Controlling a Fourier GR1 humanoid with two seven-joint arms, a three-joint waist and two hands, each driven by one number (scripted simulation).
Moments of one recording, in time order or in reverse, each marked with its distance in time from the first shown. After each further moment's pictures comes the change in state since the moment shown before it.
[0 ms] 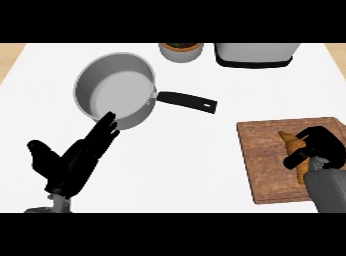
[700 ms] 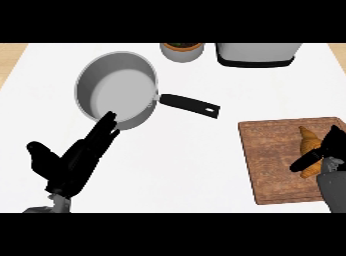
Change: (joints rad) left arm -0.006 0.036 -0.037 0.006 0.032 0.035 -0.035; right arm 0.021 -0.058 -0.008 -0.067 -0.039 0.045 0.163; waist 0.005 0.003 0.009
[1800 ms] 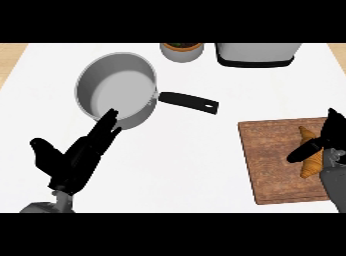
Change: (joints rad) left arm -0.034 0.041 -0.048 0.022 0.042 0.058 -0.023; right arm -0.046 -0.095 0.138 -0.147 -0.124 -0.004 0.092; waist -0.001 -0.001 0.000
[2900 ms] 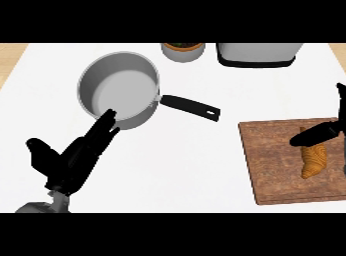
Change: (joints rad) left arm -0.004 0.046 -0.022 -0.004 0.041 0.015 -0.010; right arm -0.086 -0.135 0.039 -0.154 -0.229 -0.038 0.044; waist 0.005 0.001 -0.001
